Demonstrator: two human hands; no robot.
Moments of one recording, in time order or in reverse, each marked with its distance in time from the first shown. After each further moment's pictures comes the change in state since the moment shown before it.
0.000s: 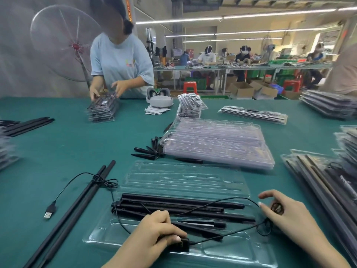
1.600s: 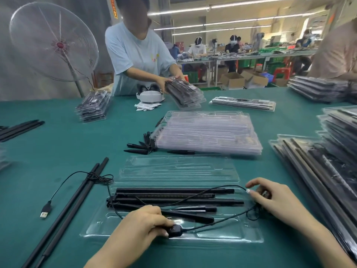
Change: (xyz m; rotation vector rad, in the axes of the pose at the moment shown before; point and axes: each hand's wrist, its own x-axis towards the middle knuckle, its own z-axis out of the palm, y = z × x) left_hand -0.009 0.011 -0.011 0.200 0.015 0.068; right_hand 0.003 0.012 0.000 0.085 -0.100 -0.112
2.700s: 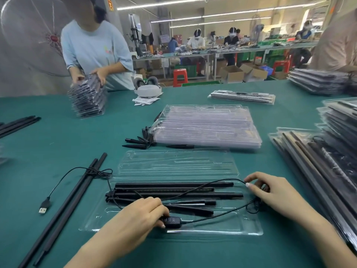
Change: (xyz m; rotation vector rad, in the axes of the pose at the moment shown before) left_hand 0.004 0.000 -0.014 0.396 -0.145 0.268; right_hand 0.001 0.002 0.000 -0.069 -0.046 0.025
